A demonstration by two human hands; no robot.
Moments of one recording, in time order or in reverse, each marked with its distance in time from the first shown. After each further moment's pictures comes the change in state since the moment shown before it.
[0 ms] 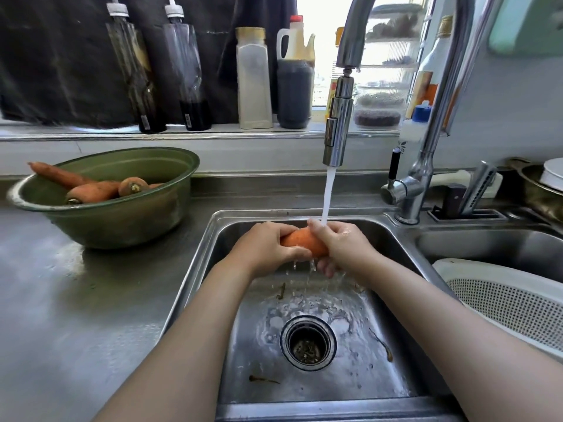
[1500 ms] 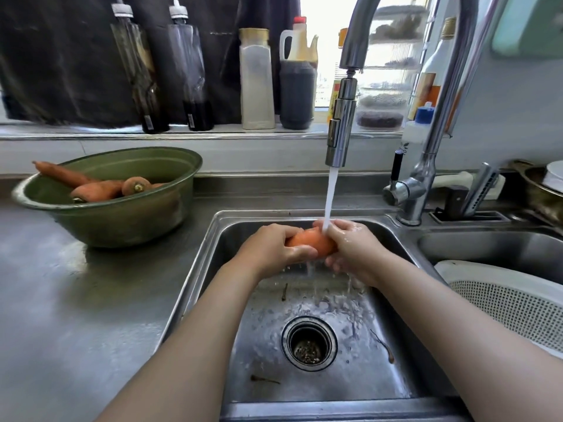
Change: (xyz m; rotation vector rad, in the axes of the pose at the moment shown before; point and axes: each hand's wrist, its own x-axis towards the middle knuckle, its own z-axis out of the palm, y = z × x) left_hand 0.001 0.004 0.006 -0.013 -0.014 -0.046; right_hand 0.002 -0.004 -0.005 0.169 0.044 0.094
